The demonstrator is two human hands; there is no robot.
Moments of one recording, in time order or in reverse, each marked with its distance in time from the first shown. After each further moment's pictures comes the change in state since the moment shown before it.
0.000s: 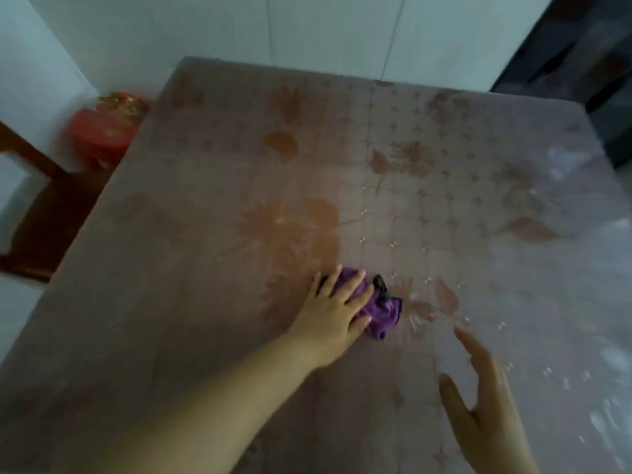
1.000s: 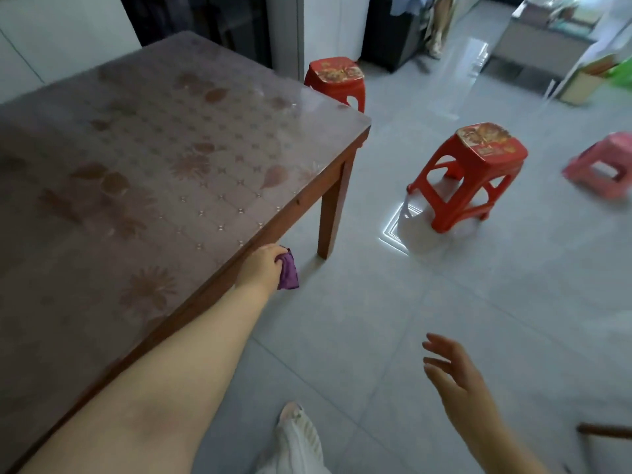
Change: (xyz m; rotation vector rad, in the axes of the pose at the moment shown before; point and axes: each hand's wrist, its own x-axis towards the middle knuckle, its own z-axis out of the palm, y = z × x) left_hand -0.244 0.119 0.063 -0.227 -0.147 0.413; right_hand -0.515 -0.147 0.051 0.398 0.718 0.952
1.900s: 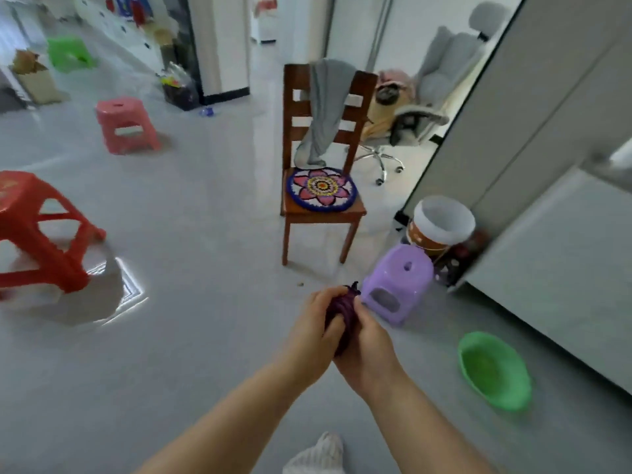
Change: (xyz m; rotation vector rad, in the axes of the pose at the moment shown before) left_hand -0.391 0.348 0.224 -0.368 -1.281 0.999; right_hand -0.261 0.108 -0.192 1.622 1.065 0.053
